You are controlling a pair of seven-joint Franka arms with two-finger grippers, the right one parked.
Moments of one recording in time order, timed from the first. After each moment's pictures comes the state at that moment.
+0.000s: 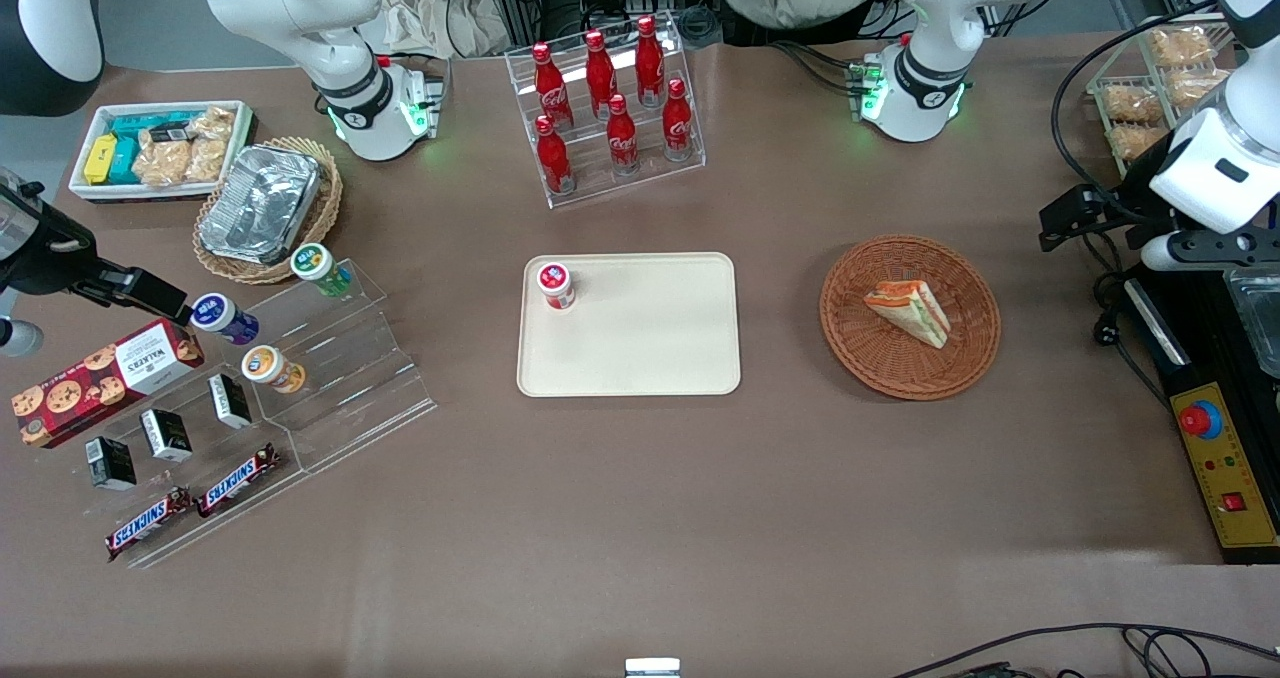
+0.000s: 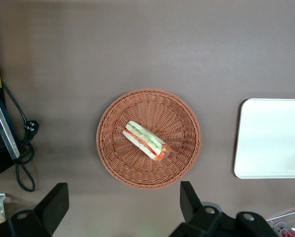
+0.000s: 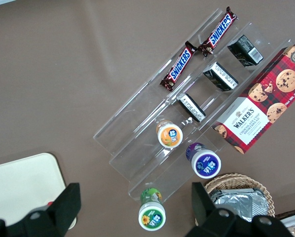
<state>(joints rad) 0.04 -0.07 -0.10 -1.71 -0.06 1.61 -0.07</state>
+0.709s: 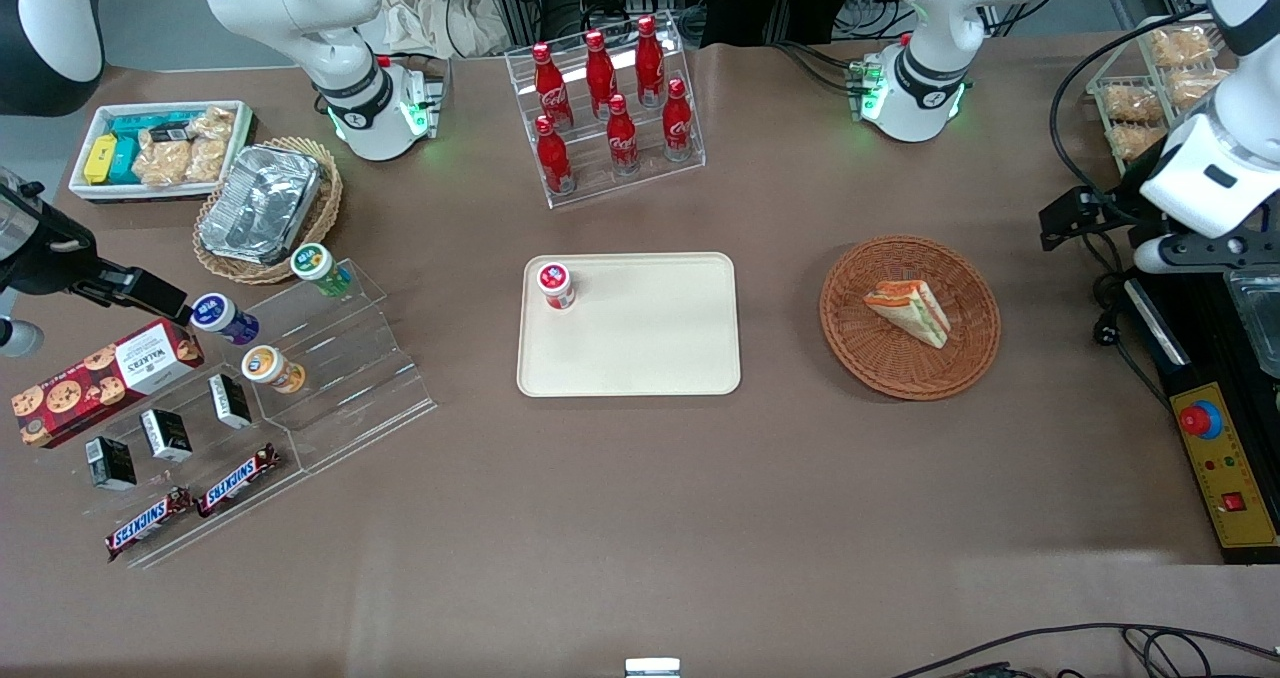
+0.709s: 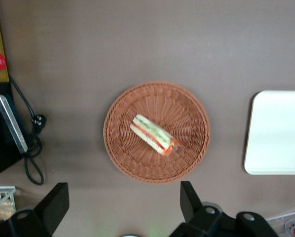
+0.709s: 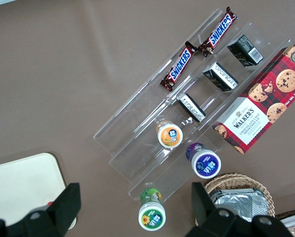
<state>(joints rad) 0.04 -0.07 -0.10 -1.74 -0.03 1.59 -0.08</state>
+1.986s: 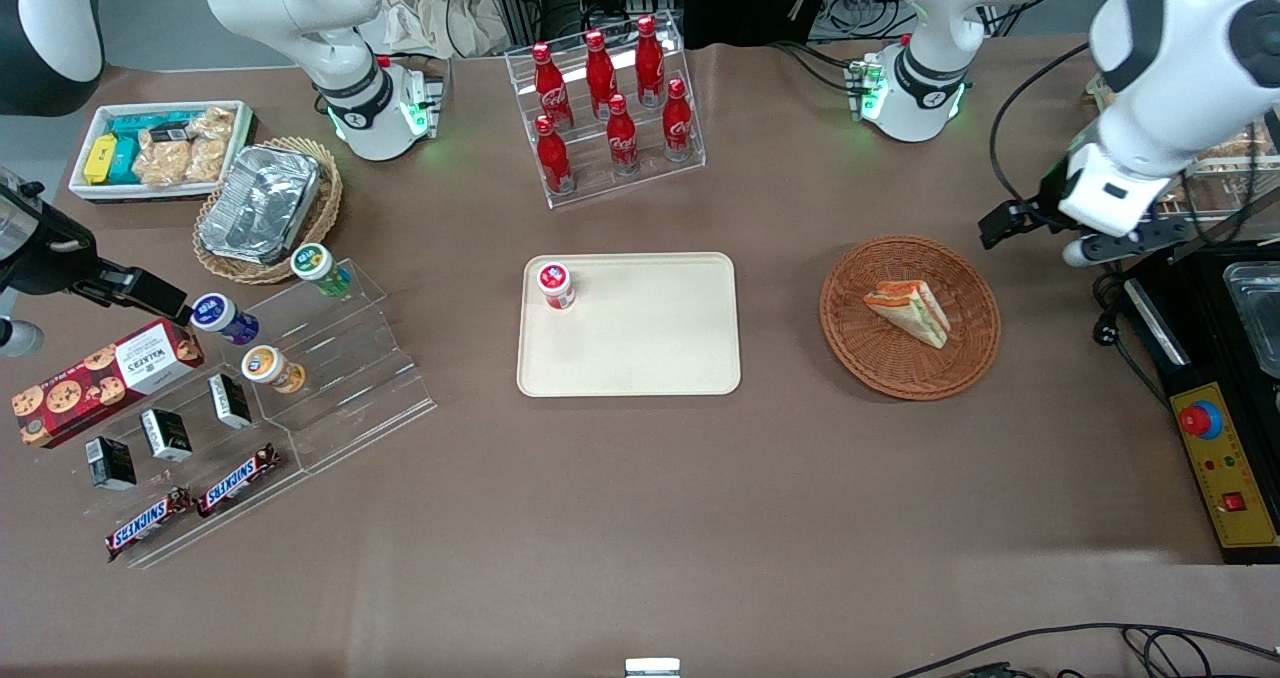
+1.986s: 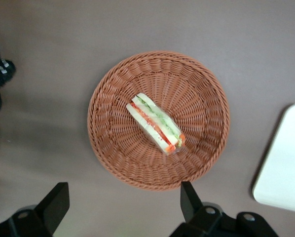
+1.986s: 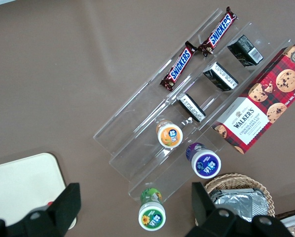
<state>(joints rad) 0.03 -0.31 -0.10 -2.35 -0.08 2.02 -0.33</state>
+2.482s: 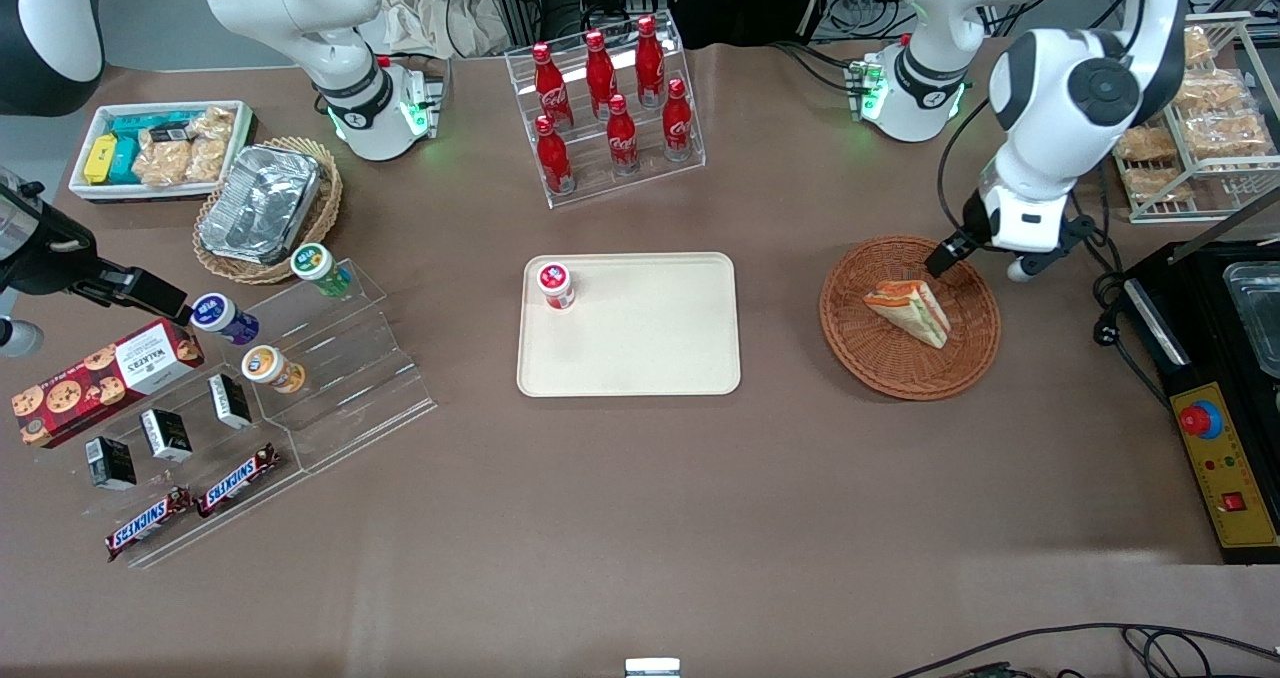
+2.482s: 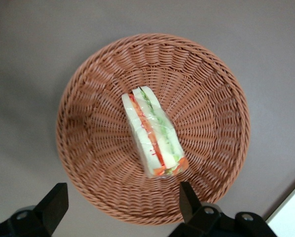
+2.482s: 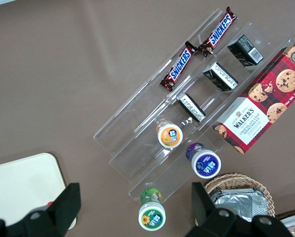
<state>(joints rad) 0.02 -0.26 -0.19 -2.58 -0.08 2.36 -0.81</state>
